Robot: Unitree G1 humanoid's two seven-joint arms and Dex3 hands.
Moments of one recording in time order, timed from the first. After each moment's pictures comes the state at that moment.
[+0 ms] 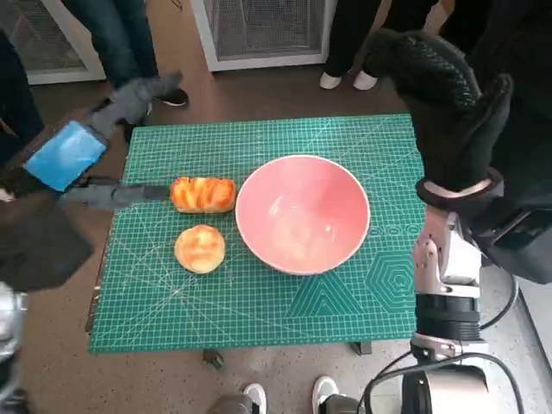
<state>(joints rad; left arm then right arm) -0.61 0.95 -0.02 -0.48 0.16 0.64 -0.65 -0.79 -0.12 -0.18 0.42 0.35 -0.55 0.54</state>
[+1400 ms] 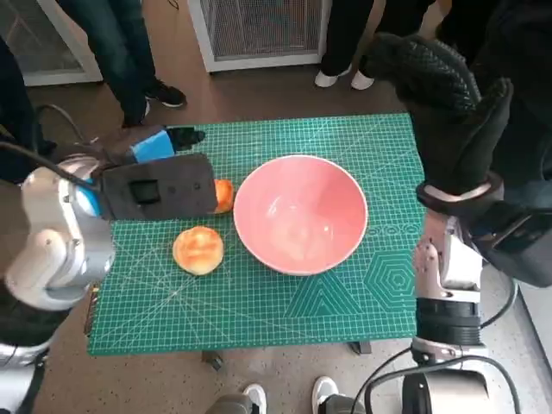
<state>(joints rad) -0.84 0.81 -0.46 -0.09 0.59 0.70 -0.79 -0.77 -0.12 -0.17 0.38 0.35 -0.52 0.51</state>
